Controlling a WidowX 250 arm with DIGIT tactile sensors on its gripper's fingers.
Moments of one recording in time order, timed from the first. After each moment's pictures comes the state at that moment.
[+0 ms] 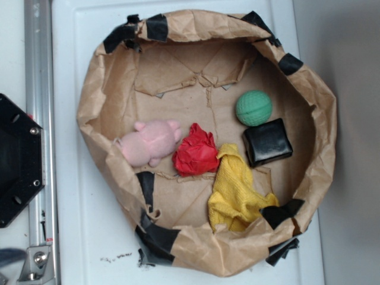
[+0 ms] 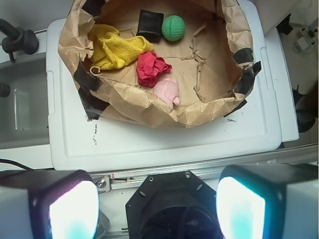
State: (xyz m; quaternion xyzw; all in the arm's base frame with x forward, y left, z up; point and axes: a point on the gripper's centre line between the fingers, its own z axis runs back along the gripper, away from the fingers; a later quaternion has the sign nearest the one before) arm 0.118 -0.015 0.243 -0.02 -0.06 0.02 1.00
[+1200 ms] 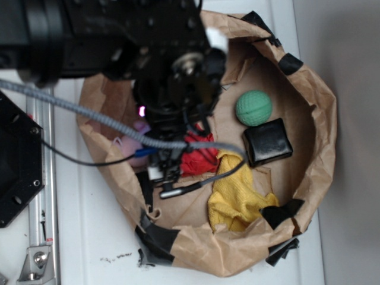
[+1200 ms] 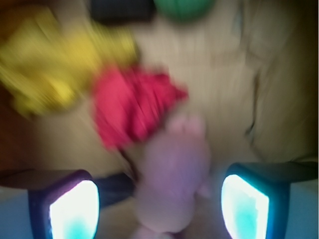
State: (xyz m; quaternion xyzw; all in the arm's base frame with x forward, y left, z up) arm 0.213 0.003 0.066 -0.08 0.08 0.06 0.99
